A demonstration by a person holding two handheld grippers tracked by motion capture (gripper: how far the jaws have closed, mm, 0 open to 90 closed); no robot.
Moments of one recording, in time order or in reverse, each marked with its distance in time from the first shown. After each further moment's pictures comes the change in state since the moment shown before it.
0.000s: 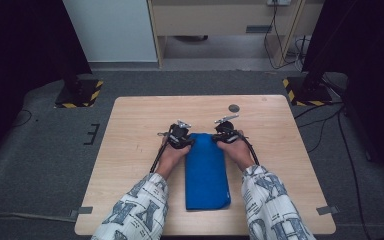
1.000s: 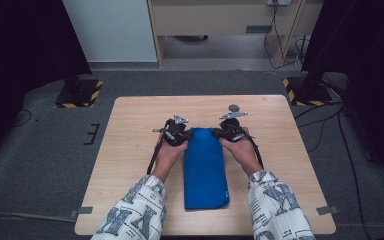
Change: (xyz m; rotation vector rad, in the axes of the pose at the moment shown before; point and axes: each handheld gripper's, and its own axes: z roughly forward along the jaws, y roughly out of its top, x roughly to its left) left arm -0.007 0.018 -0.046 -0.085 0.016 0.005; right arm 0.014 0.012 -0.052 -0.158 0.037 0.000
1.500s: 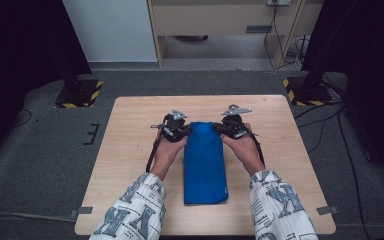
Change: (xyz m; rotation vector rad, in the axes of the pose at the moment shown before) left arm -0.001 0.019 -0.018 -0.062 0.007 0.012; right arm 0.003 0.015 -0.019 -0.076 0.000 -0.013
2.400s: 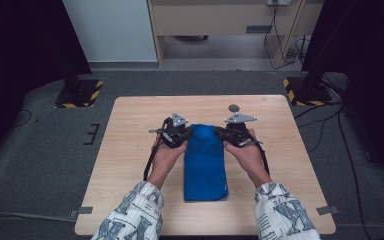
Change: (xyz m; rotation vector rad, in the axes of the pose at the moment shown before) left arm -0.022 -0.009 -0.027 -0.042 0.003 0.077; right arm 0.016 -0.015 -0.028 -0.059 0.006 -0.059
